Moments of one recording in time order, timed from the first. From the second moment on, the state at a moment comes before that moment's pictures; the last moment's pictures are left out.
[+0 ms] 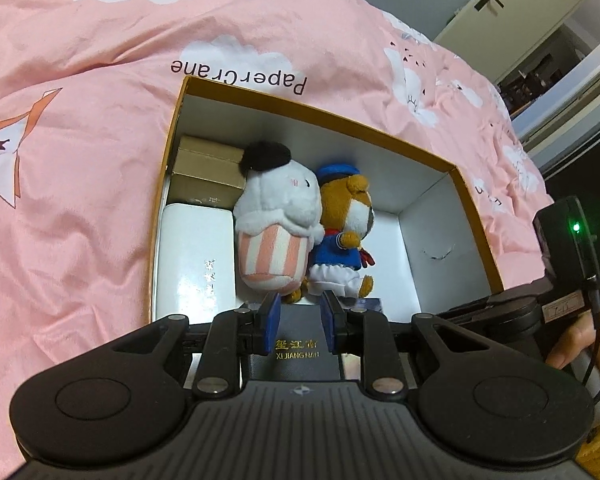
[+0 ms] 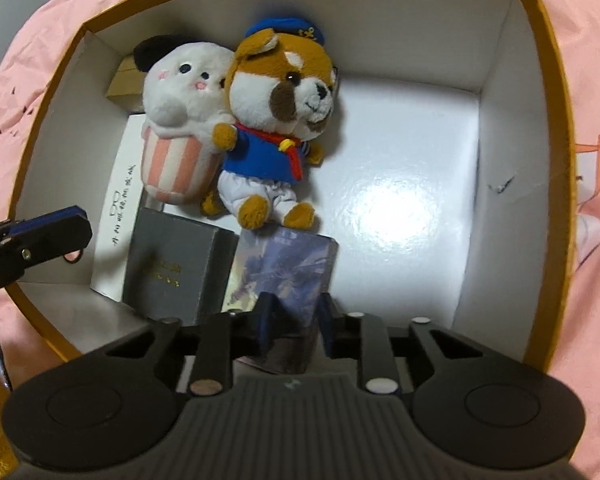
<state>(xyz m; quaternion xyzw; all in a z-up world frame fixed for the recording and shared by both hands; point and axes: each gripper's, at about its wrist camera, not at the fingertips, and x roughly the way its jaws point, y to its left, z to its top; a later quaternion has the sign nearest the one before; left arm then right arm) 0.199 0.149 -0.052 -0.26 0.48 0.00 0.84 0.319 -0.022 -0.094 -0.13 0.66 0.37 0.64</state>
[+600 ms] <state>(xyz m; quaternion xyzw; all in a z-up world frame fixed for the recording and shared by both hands) 0.173 0.131 -0.024 -0.24 0.44 -0.01 0.87 0.286 -0.042 -0.039 -0.11 0.56 0.41 0.71</state>
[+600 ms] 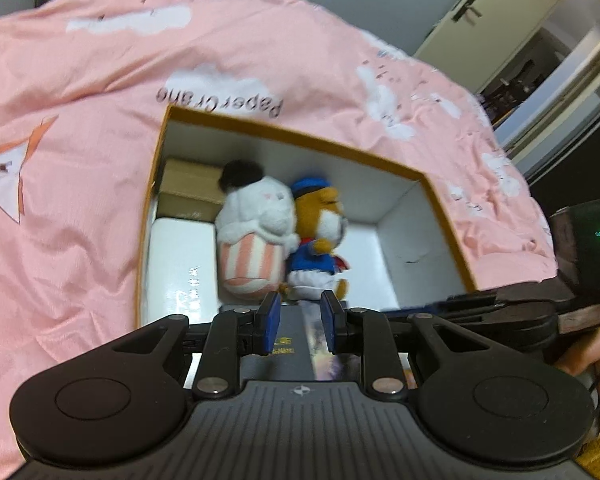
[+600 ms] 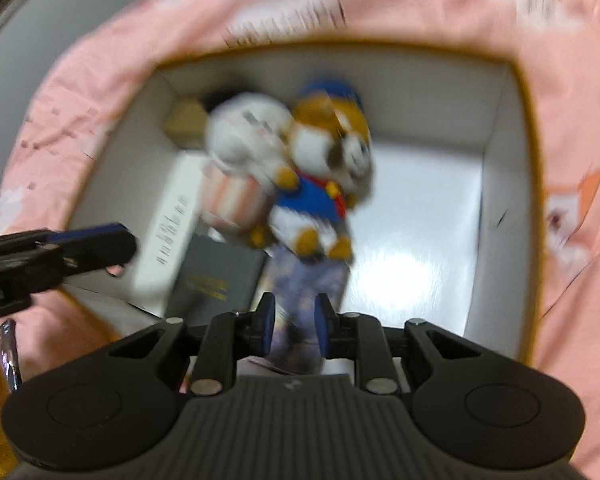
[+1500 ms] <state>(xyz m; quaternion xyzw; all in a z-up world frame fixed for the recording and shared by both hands) 0.032 0.034 -0.044 -0.09 0.51 0.05 0.86 0.089 -0.116 -0.070 -0.17 0.46 0.42 0.77</state>
